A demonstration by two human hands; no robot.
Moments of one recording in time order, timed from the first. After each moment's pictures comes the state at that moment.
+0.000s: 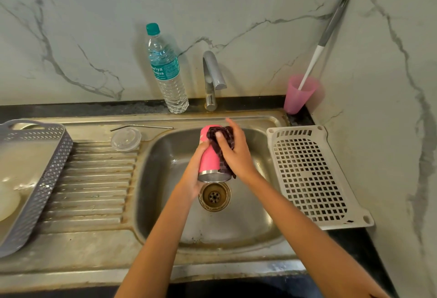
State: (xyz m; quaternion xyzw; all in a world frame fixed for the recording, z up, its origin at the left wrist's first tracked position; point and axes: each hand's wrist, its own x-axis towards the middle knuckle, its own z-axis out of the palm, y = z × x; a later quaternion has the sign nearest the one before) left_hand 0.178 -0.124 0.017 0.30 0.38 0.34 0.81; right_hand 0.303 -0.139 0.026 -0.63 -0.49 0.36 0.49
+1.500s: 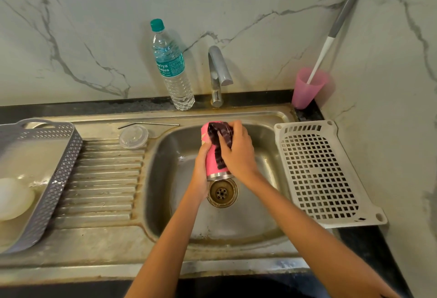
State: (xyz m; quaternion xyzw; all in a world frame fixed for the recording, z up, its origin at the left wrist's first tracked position) left_hand 0.181 -0.139 0.021 0.35 0.41 0.39 0.75; right_hand 0.283 -0.137 0.027 -0.71 -0.53 0.21 0.42
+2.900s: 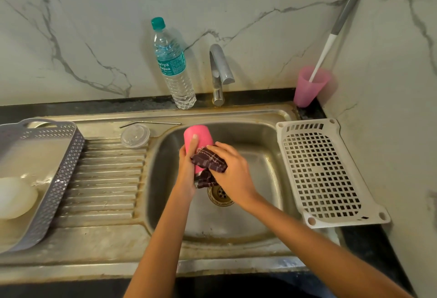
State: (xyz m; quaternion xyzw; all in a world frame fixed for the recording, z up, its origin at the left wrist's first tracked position) left_hand 0.152 -0.115 0.006 0.27 0.55 0.40 0.68; right_hand 0.263 -0.173 0.009 -0.63 -0.60 0.23 0.42
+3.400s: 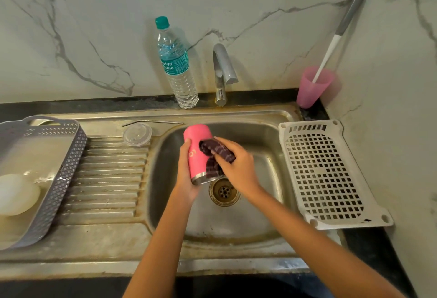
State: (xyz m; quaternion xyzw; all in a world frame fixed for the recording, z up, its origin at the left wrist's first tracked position) left_hand 0.143 -0.122 0.000 0.21 0.40 0.42 0.79; right_hand 0.271 -0.163 0.014 -0.60 -0.54 0.30 0.50
